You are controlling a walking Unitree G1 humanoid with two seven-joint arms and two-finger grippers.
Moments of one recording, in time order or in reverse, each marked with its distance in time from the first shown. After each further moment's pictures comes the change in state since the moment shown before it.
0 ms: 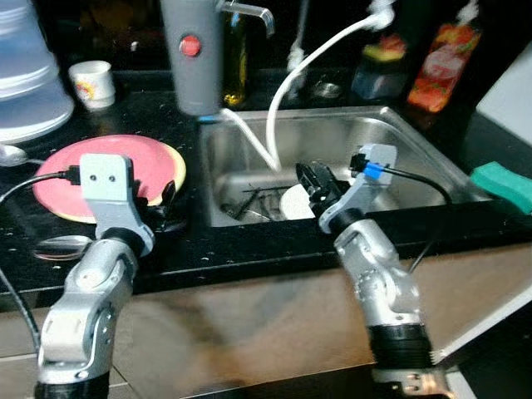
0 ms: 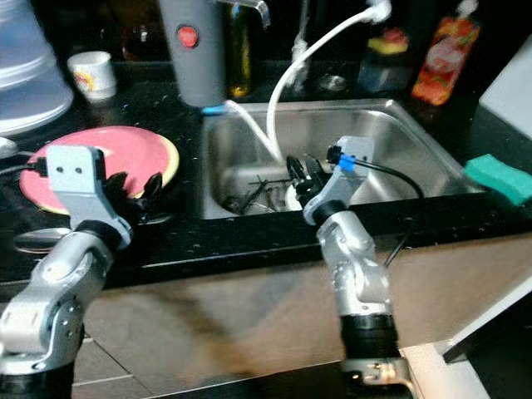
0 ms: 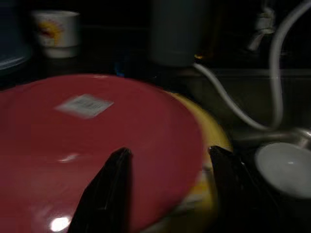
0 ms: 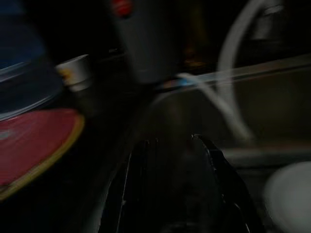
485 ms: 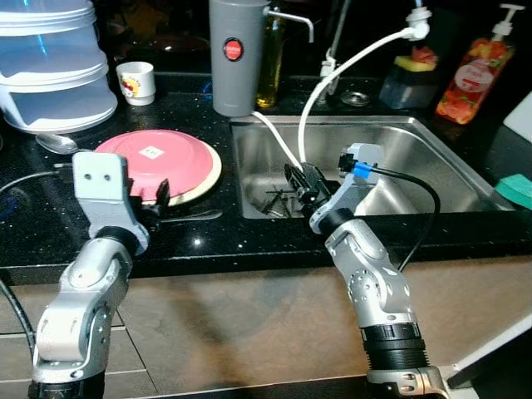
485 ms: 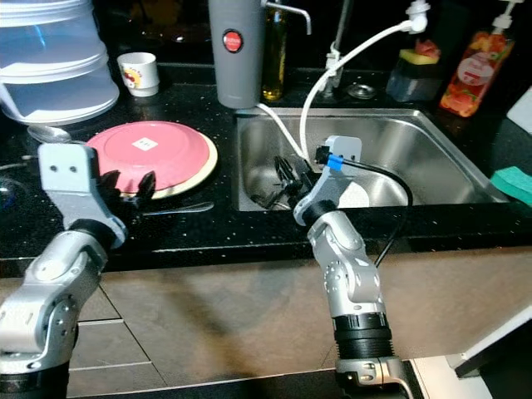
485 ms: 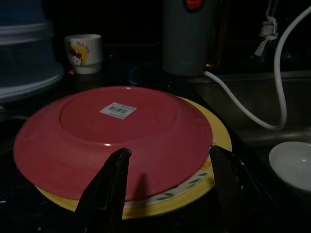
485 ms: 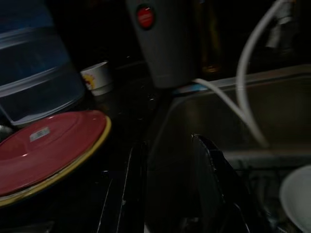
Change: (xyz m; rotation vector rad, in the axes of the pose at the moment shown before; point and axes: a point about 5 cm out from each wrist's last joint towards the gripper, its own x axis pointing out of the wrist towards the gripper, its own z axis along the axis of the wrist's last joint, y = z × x) left arm 0.002 0.004 0.005 0.083 0.005 0.024; right arm 0.000 -0.005 0.000 0.026 -0.002 -0.015
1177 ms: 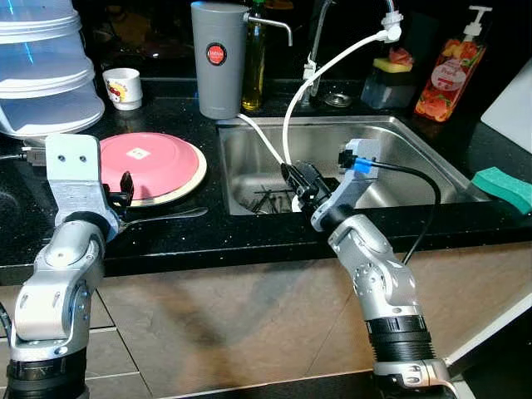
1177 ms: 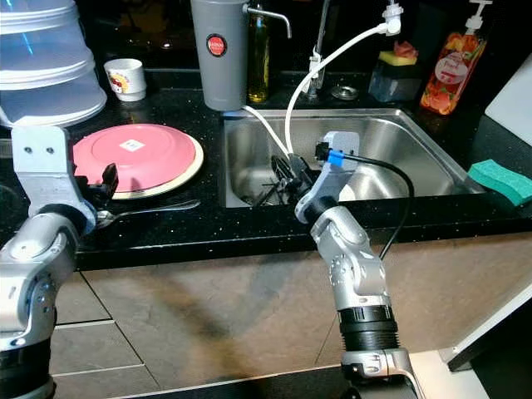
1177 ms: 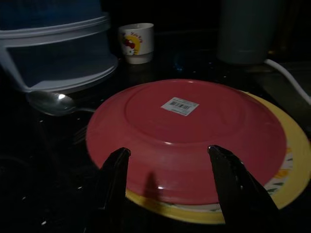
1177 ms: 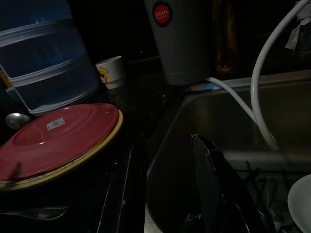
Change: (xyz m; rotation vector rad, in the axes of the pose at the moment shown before) left arm 0.007 0.030 0.008 0.064 0.070 0.188; right arm 0.005 0.006 0.003 -0.018 0.038 0.092
